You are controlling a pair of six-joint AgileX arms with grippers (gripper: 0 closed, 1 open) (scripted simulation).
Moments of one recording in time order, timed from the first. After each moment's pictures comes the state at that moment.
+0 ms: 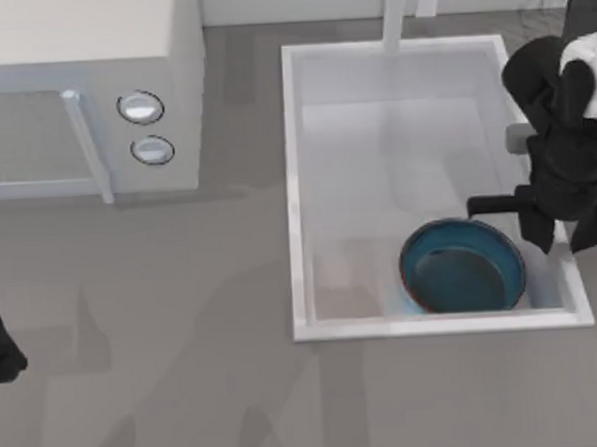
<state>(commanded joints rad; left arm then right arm) 0.00 0.00 0.00 0.00 0.00 0.00 0.26 2.08 1.34 -0.80 0.11 0.36</state>
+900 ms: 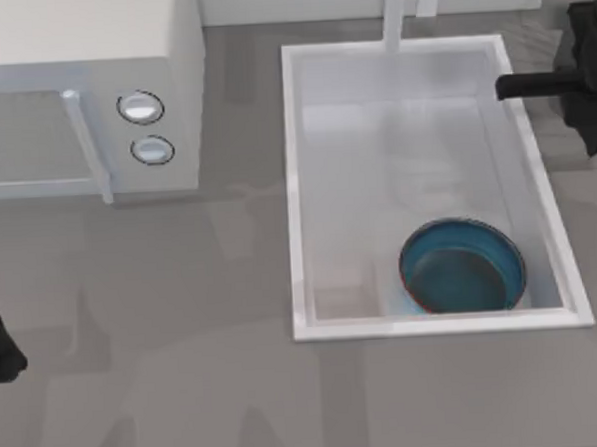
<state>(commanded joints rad) 0.00 0.00 0.00 0.00 0.00 0.00 0.25 1.95 1.77 -1.35 0.11 0.35</state>
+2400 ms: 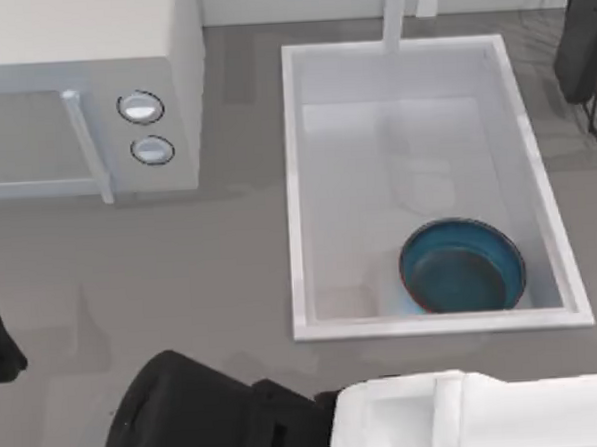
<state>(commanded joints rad) 0.00 0.00 0.00 0.00 0.00 0.00 1.34 1.74 1.16 -0.29 -0.14 0.18</state>
